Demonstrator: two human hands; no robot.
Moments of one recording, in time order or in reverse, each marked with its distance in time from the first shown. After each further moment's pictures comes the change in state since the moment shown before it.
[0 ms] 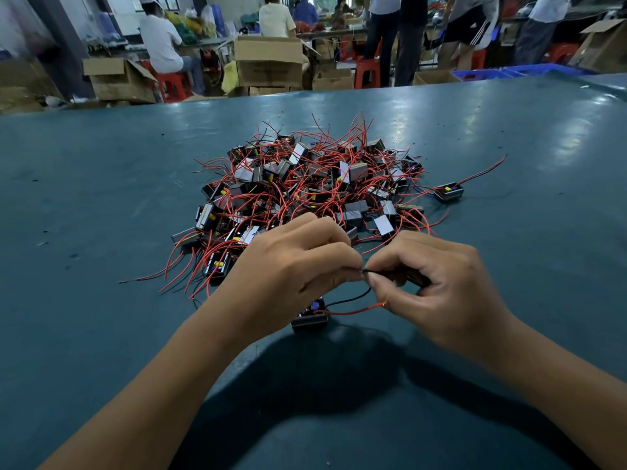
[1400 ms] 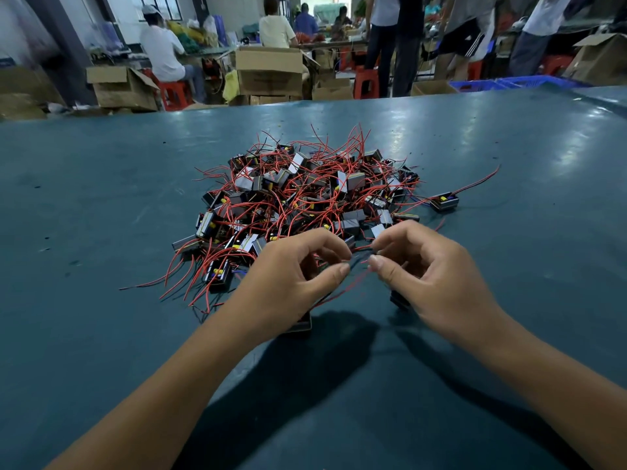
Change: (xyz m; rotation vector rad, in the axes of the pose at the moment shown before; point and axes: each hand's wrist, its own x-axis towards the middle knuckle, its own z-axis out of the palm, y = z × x) left_hand -0.003 -0.001 0.012 -0.516 -0.037 -0.589; right_hand 0.002 0.015 0.002 0.238 0.055 0.402
